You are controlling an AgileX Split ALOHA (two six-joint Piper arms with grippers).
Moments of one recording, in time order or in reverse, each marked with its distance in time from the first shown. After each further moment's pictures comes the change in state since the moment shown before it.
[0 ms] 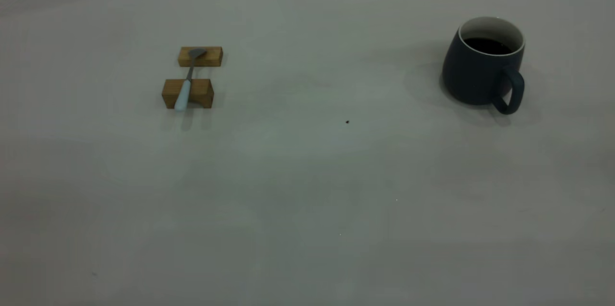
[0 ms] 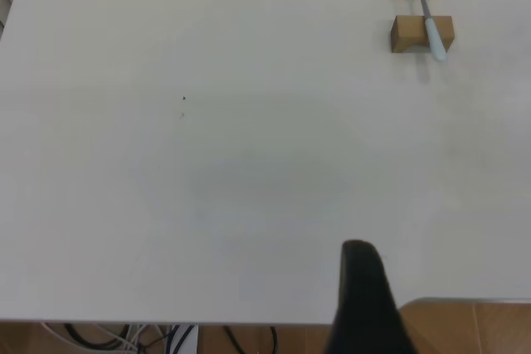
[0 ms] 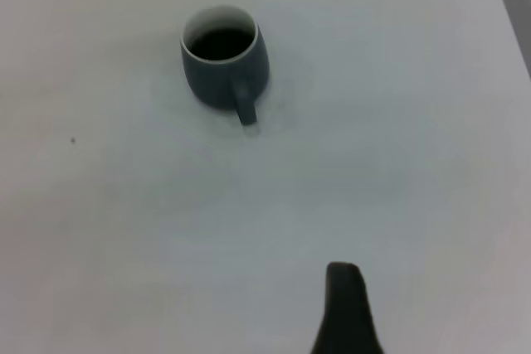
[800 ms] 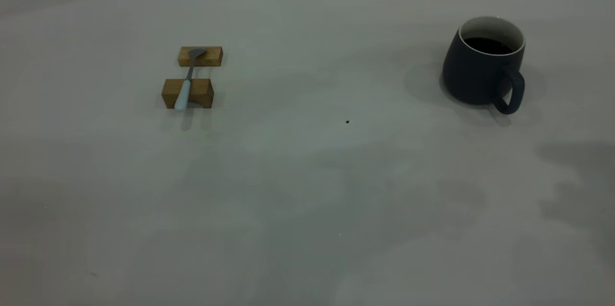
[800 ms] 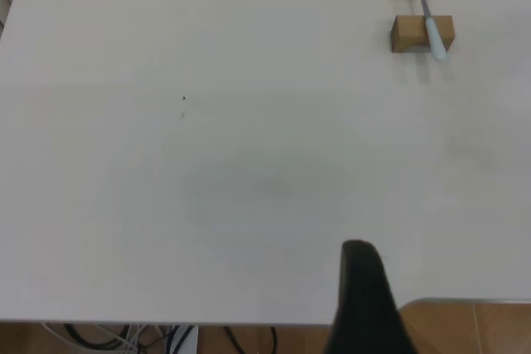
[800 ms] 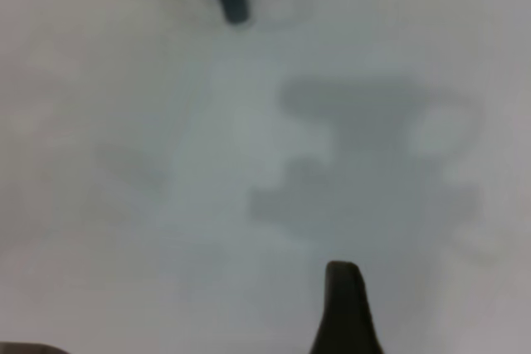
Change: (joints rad) left arm 0.000 0.000 0.000 0.000 0.000 0.000; right arm 0.000 1.219 -0.168 0.040 -0.509 -0.133
